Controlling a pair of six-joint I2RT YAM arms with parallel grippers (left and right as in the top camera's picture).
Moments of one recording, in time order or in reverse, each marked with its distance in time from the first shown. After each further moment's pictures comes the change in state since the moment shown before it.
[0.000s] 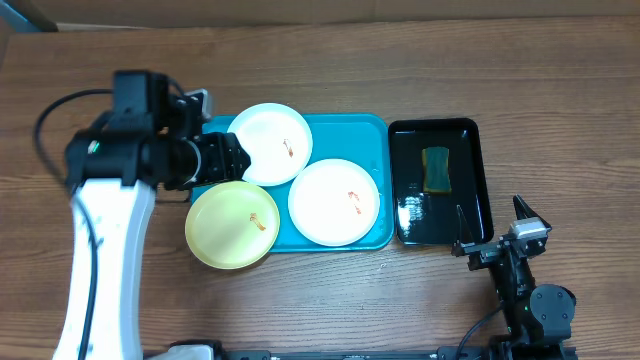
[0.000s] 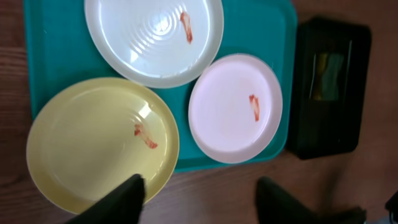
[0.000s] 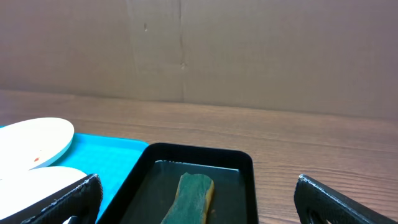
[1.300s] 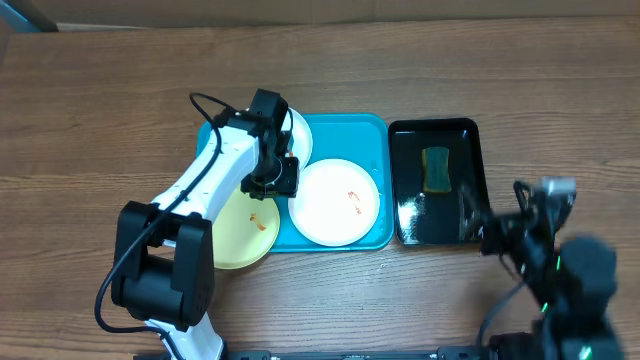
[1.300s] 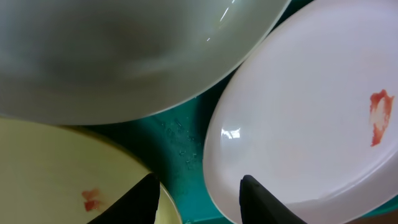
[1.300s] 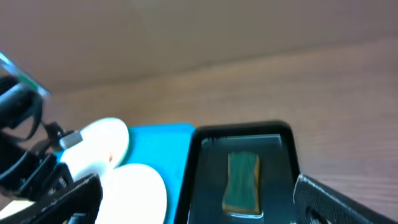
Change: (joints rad) left arm -0.279 0.429 -0.181 0.302 -0.199 -0.084; right arm 0.000 0.571 0.655 -0.457 -0.090 0.245
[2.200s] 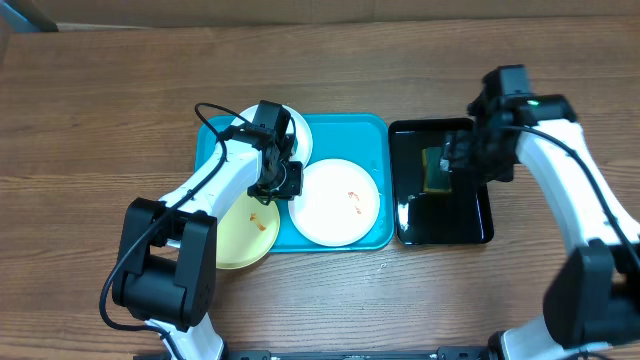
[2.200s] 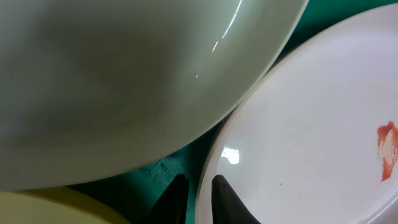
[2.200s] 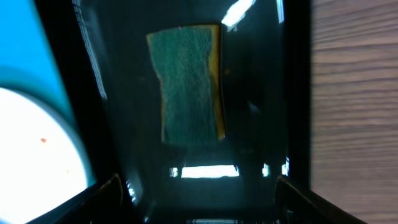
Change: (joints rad) left arm -0.012 0.002 -0.111 0.208 0.013 -0.008; right arm 0.033 1.147 0.703 -0.593 0.087 -0.008
